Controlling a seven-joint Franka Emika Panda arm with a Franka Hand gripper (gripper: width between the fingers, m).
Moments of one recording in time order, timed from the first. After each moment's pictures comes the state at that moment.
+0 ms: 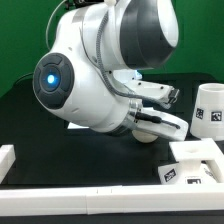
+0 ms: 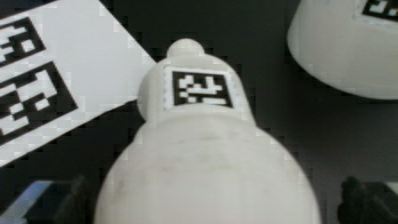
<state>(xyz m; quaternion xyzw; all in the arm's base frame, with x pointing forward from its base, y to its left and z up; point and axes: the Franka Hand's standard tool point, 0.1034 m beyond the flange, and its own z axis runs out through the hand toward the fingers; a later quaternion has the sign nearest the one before) 0.458 0.048 0.018 -0.83 0.28 0.45 0.15</state>
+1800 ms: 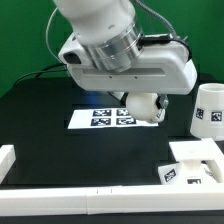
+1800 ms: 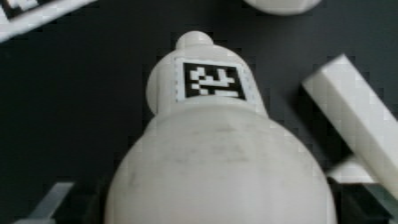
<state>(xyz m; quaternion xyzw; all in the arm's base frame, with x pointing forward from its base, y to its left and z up) 0.544 0.031 0.103 -0.93 0.27 0.20 0.12</state>
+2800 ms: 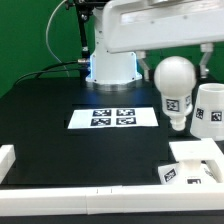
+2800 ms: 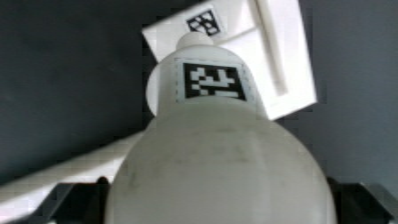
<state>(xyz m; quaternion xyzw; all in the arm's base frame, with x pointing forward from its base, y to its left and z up) 0.598 0.083 0.164 -0.97 0.18 -0.13 0.04</state>
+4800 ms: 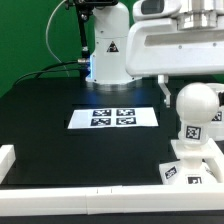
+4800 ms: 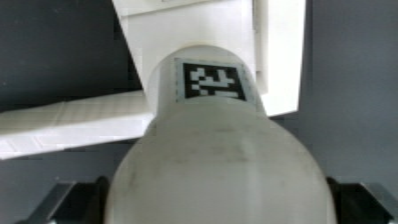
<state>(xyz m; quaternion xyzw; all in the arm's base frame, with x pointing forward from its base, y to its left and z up) 0.619 0.099 0.128 -0.98 0.09 -0.19 0.01</state>
